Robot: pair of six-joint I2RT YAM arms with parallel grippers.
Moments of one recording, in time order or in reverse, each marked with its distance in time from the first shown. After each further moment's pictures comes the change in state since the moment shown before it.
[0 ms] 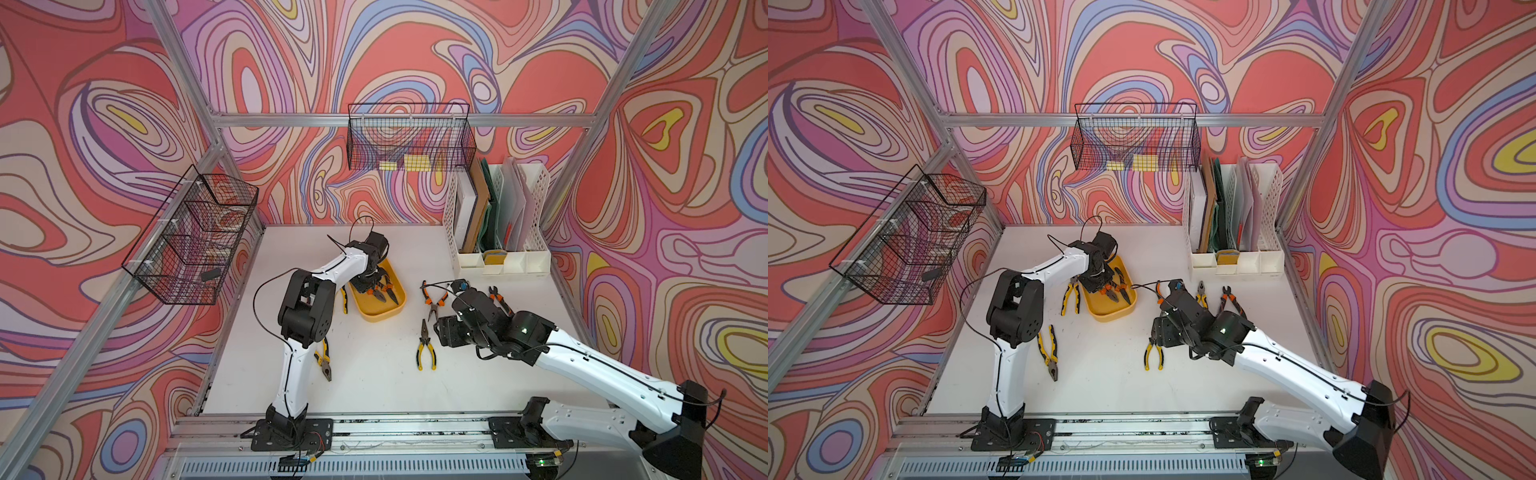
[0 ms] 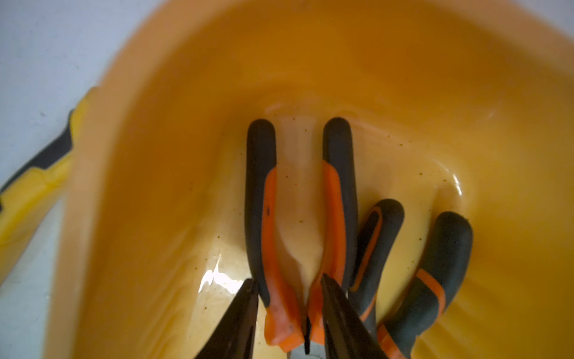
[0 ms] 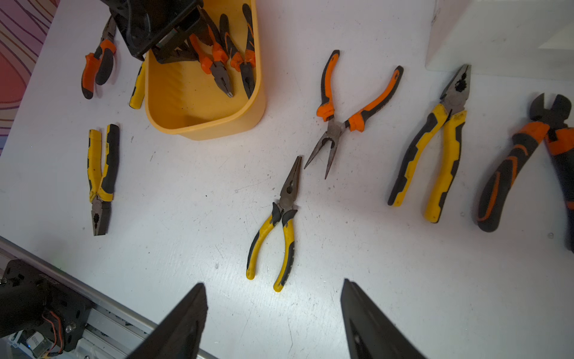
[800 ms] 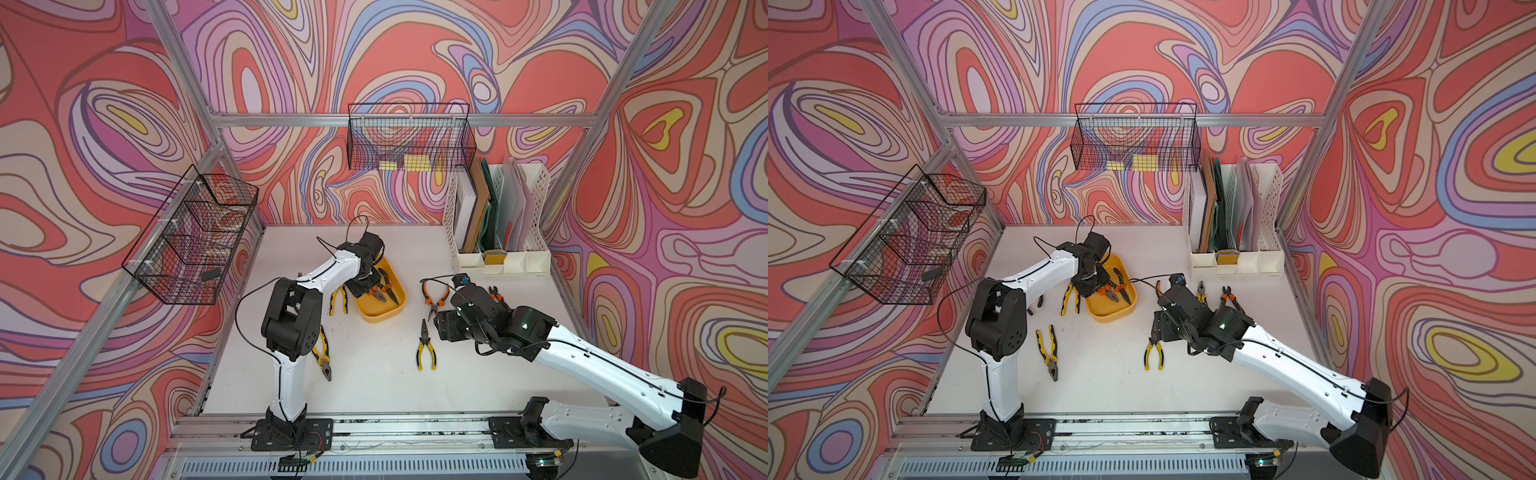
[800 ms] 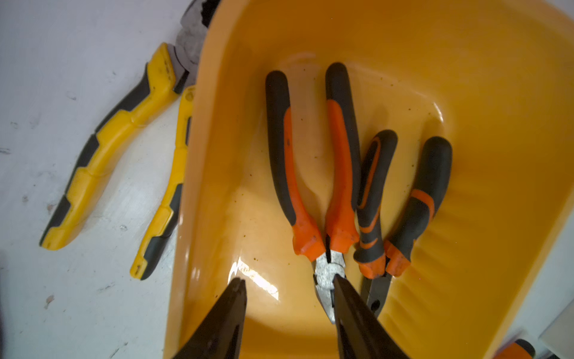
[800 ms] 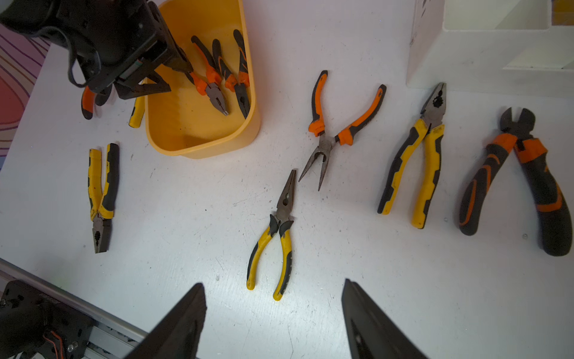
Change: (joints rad) left arm -0.002 -0.168 -0.138 -0.016 0.056 0.048; right arm 0.002 0.022 0.058 -0.031 0.045 0.019
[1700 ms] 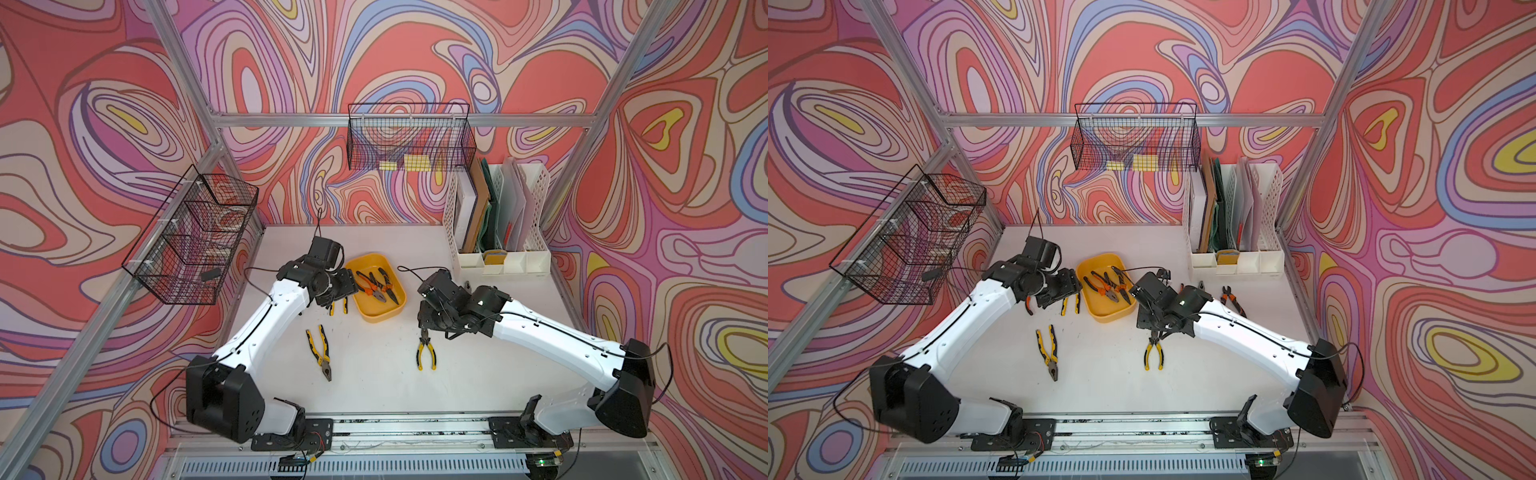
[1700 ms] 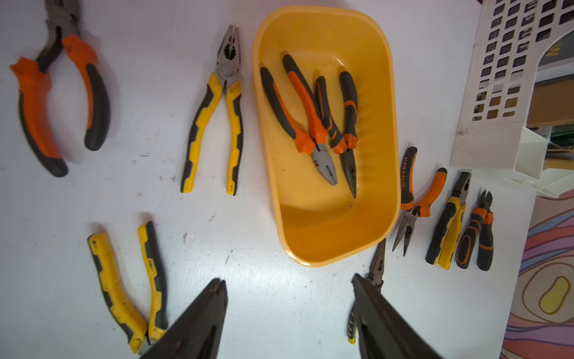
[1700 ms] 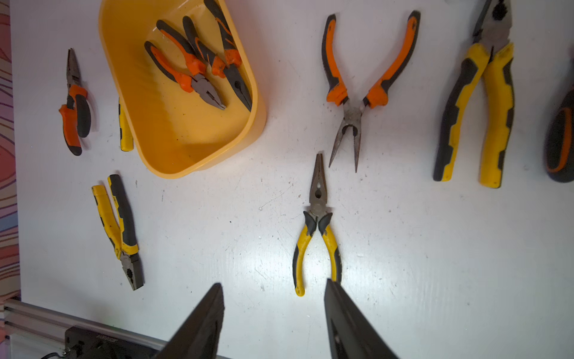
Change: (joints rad) left arm 0.101 -0.573 -0.311 -0.002 0.192 0.426; right arm 0.020 0.292 0.213 -0.071 -0.036 0.268
